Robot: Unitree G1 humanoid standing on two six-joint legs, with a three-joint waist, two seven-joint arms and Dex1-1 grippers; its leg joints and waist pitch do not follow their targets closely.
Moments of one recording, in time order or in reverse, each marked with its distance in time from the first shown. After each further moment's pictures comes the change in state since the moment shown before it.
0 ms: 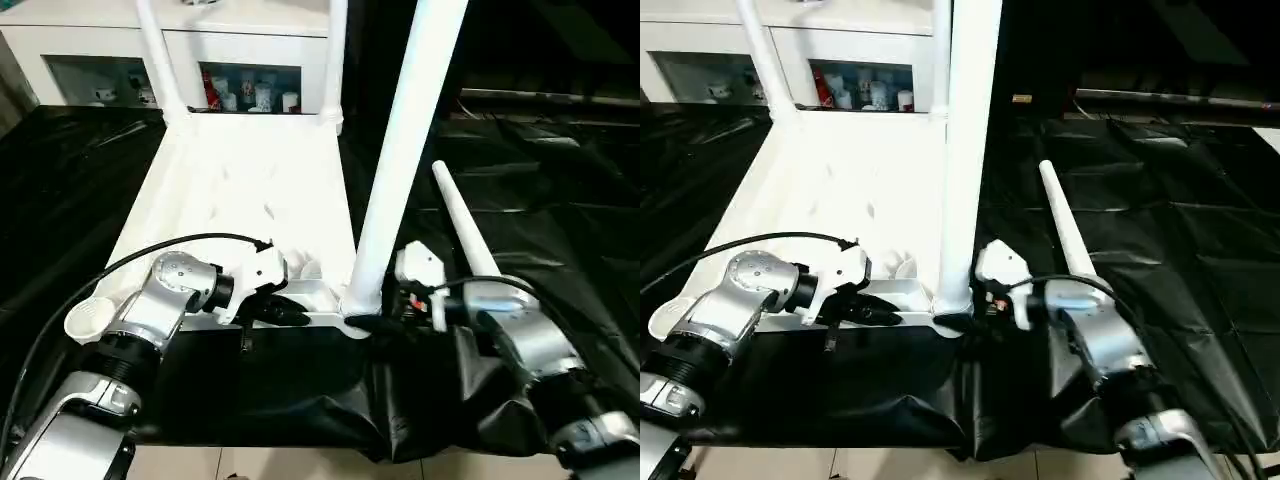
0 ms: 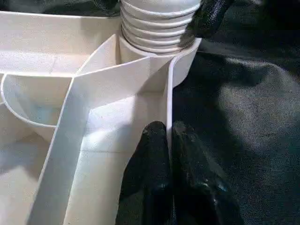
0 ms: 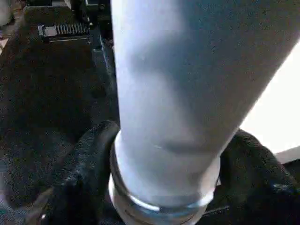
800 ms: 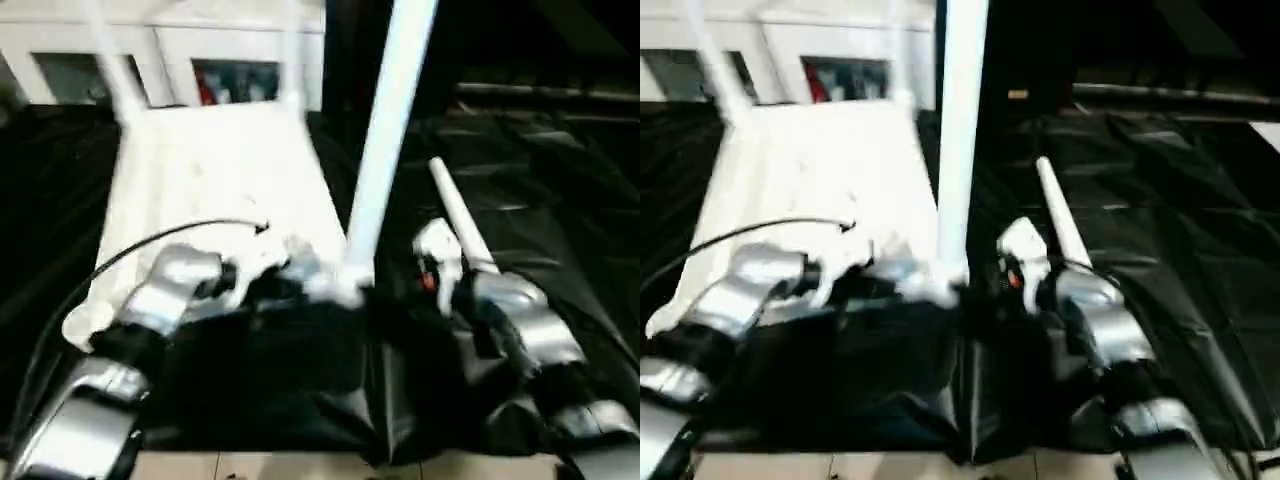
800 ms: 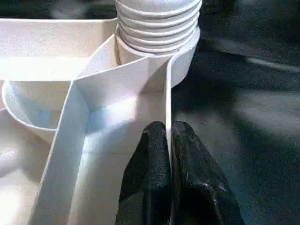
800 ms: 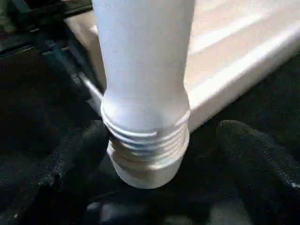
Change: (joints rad) left arm -0.035 -0.014 0.016 0.054 0.007 0.002 0.083; right arm -0.002 -0.018 -0.080 0.043 0.035 0.039 -0.079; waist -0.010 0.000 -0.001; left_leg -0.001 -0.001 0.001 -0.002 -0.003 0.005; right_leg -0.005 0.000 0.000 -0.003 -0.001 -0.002
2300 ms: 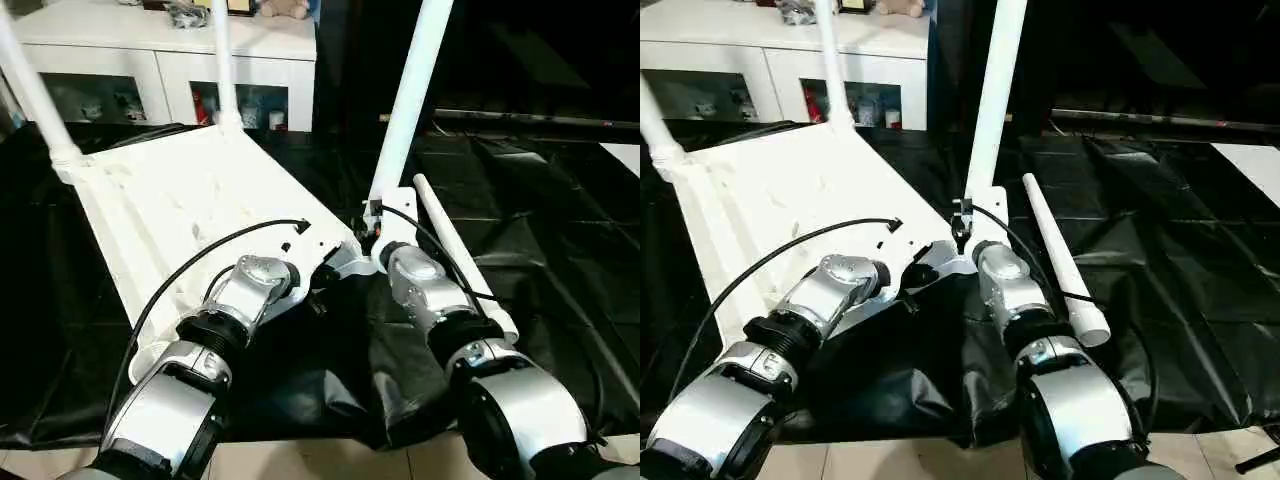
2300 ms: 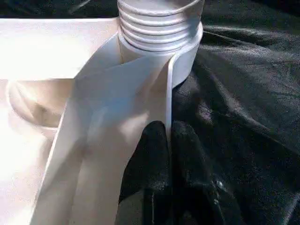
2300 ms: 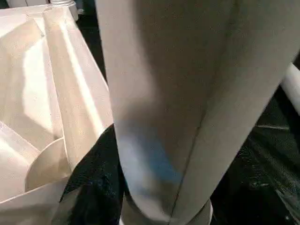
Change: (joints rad) left arm -0.150 -0.303 0.037 0.243 0.091 0.254 0.626; right arm -0.377 0.395 -0.177 0.631 -0.046 -0.056 -1.026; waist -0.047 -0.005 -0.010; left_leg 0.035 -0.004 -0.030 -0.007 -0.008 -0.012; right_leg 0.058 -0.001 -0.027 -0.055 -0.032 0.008
